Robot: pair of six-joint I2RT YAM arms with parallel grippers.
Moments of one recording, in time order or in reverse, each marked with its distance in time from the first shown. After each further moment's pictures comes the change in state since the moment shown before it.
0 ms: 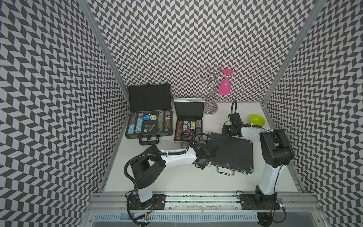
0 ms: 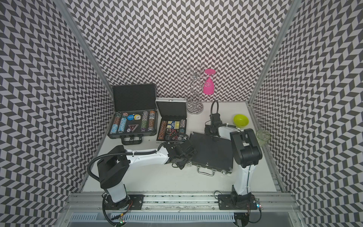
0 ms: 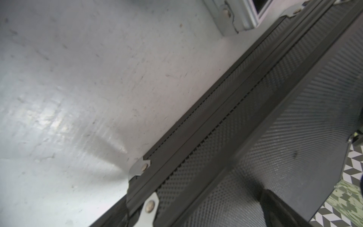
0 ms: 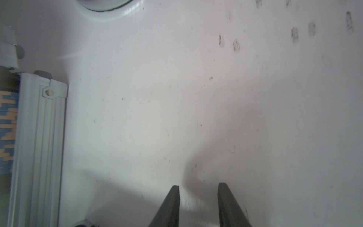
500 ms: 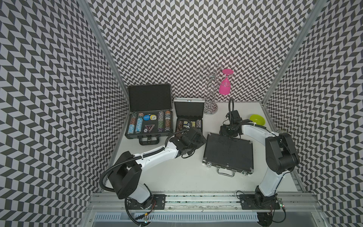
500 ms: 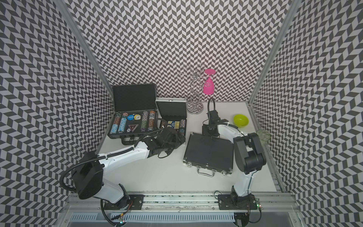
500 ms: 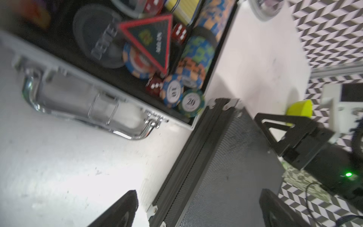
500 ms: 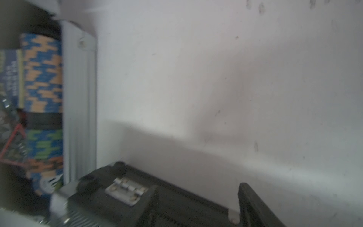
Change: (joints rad) left arm 0.258 -0.285 -0.117 0.110 0.062 0.484; right arm 0.077 -0.150 0.080 -0.322 0.007 -0.029
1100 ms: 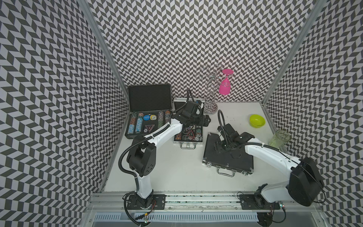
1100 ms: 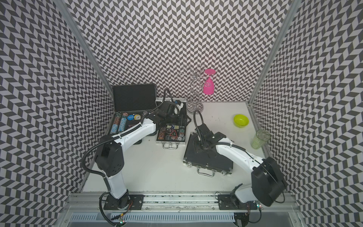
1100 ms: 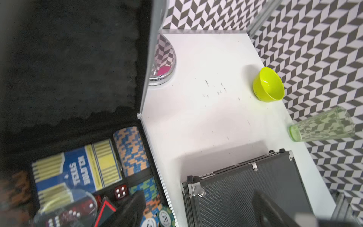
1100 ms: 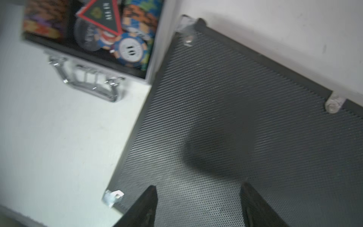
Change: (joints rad) left arm 0.192 0.395 0.577 -0.080 0.296 0.886; right arm 0.356 -0.401 -0.218 -0.178 0.123 0.091
